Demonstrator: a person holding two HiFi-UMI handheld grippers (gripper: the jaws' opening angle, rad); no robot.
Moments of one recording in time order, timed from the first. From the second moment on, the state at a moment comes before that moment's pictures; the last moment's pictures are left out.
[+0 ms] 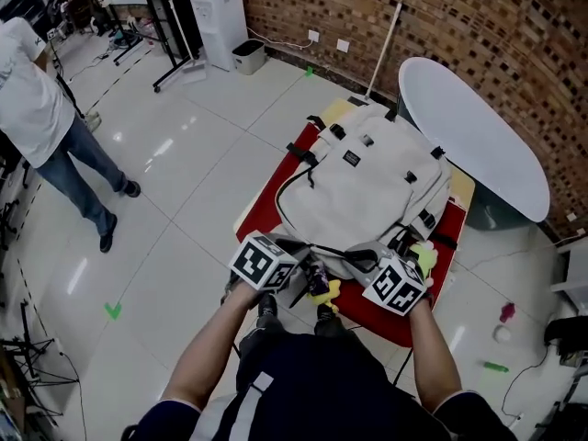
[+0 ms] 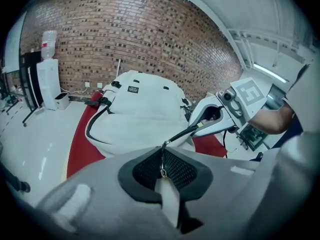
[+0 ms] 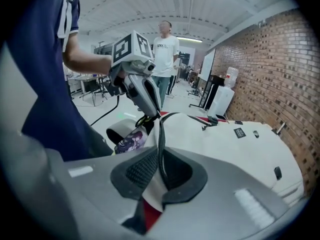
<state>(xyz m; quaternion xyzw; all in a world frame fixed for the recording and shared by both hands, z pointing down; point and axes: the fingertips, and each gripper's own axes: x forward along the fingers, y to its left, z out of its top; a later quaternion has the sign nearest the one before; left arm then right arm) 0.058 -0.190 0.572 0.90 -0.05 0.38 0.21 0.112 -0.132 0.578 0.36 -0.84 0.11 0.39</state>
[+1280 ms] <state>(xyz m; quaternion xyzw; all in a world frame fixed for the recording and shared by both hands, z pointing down) 0.021 -0.336 0.601 0.90 -0.01 0.43 0.07 0.114 -0.109 0.594 0.53 -0.73 0.22 0.35</state>
